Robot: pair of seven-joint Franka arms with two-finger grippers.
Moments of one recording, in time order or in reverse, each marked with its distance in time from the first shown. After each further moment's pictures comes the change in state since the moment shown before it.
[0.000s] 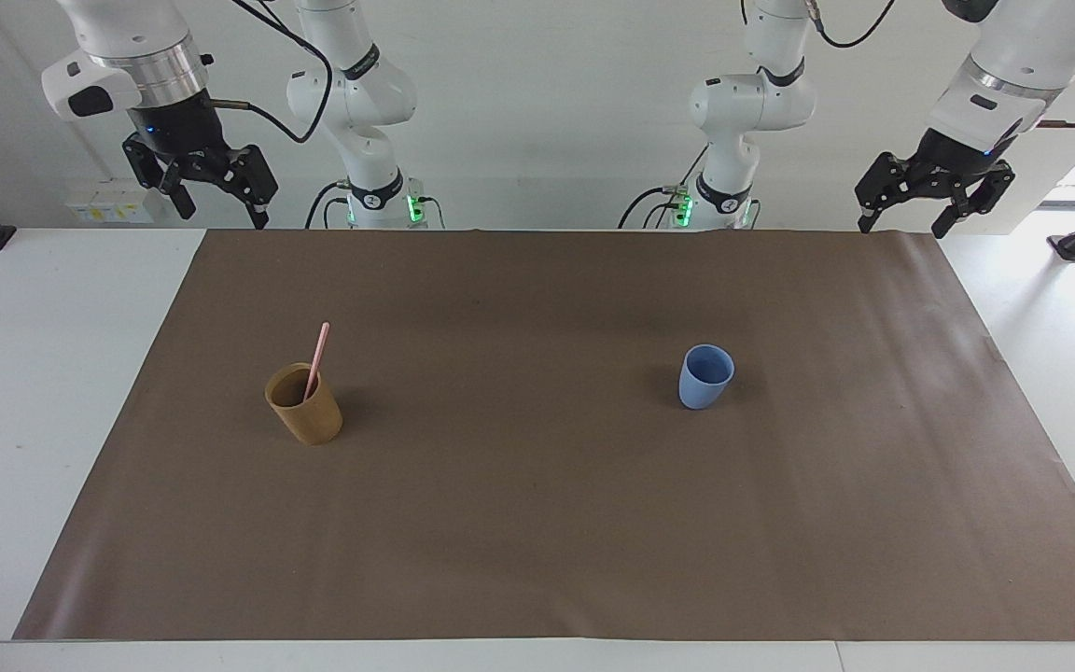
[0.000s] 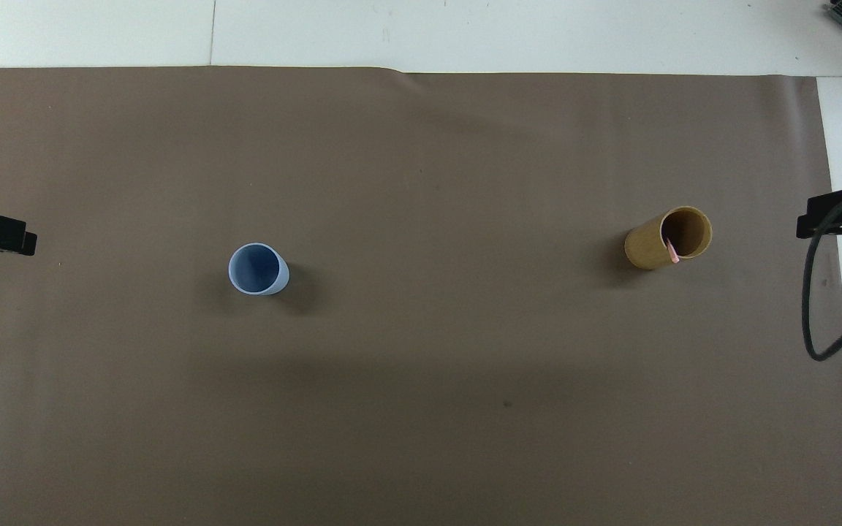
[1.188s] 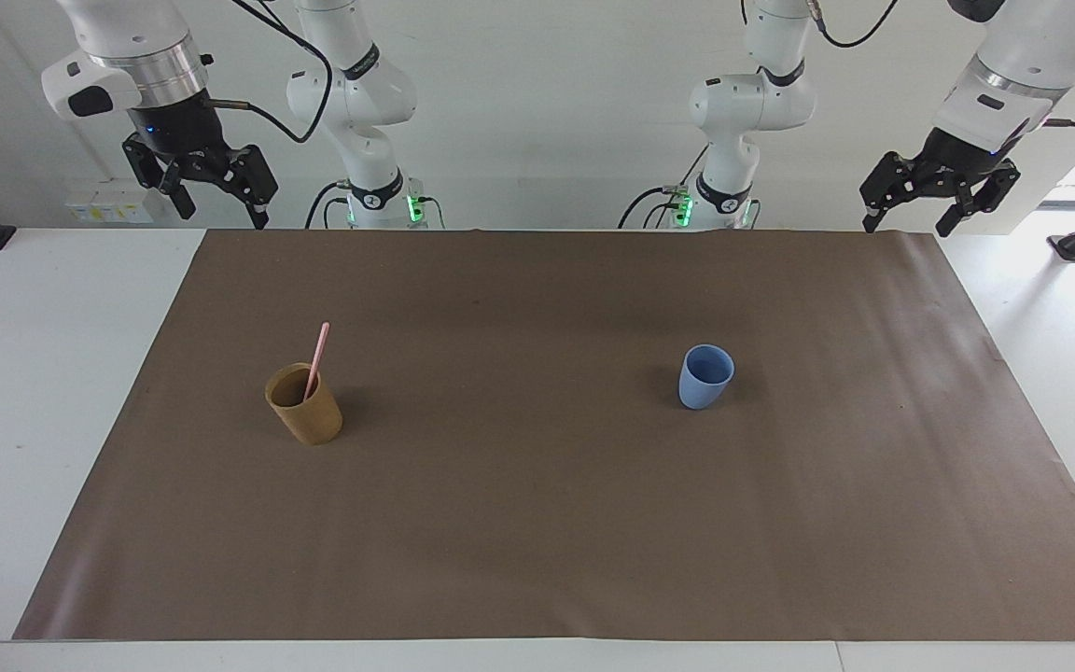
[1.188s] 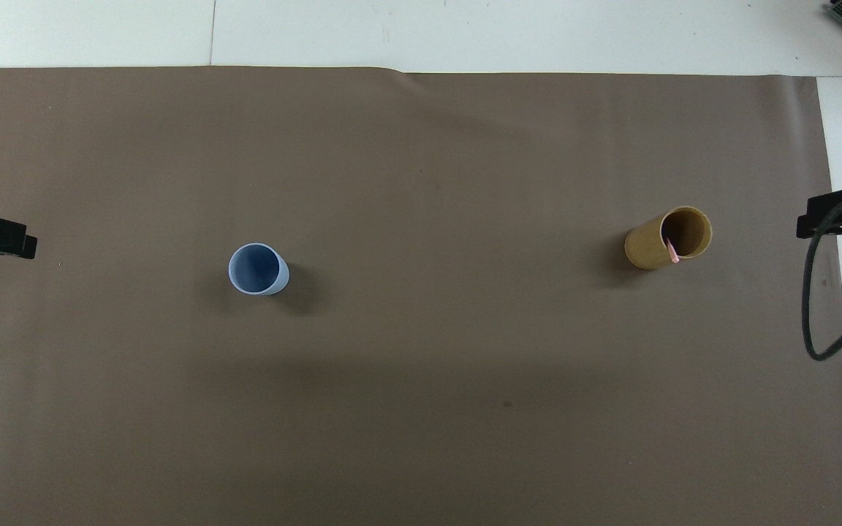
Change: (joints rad) left arm 0.001 -0.002 0.001 -0.014 0.000 -0.004 0.000; right arm 0.000 0.000 0.000 0.000 0.000 0.000 0.000
